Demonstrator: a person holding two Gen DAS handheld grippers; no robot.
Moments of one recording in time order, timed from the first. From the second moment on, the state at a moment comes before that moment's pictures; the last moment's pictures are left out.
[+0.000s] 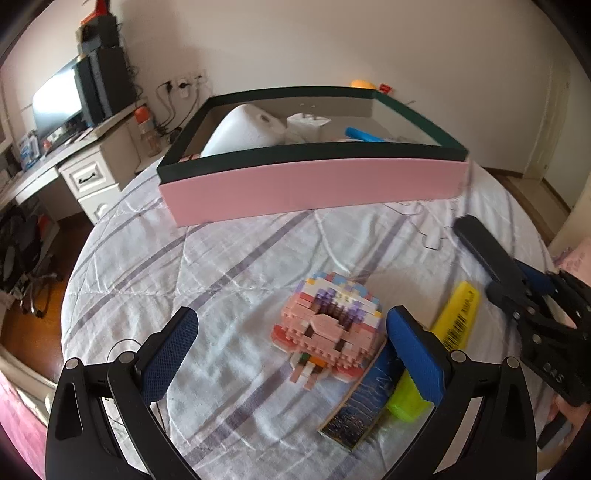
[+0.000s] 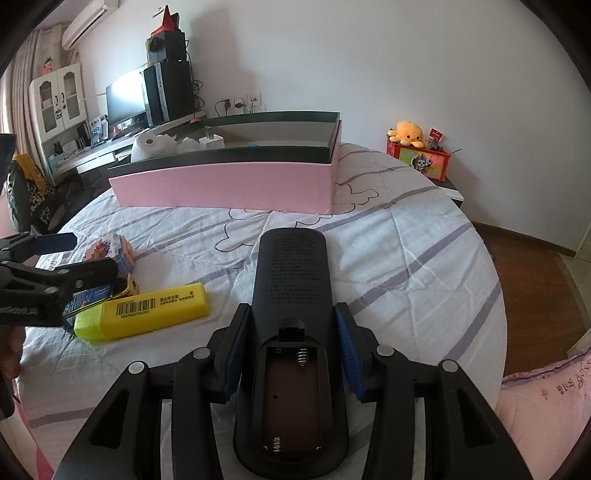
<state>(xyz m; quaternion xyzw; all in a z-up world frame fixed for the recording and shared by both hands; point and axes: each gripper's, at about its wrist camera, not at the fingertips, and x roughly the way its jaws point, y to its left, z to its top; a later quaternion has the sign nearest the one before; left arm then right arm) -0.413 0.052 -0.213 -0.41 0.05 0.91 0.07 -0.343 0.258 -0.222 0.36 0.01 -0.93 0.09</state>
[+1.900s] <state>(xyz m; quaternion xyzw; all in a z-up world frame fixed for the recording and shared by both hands) -0.402 0.041 -0.225 -0.40 0.05 0.91 0.11 -0.339 0.255 -0.221 0.36 0.01 -0.93 0.07</state>
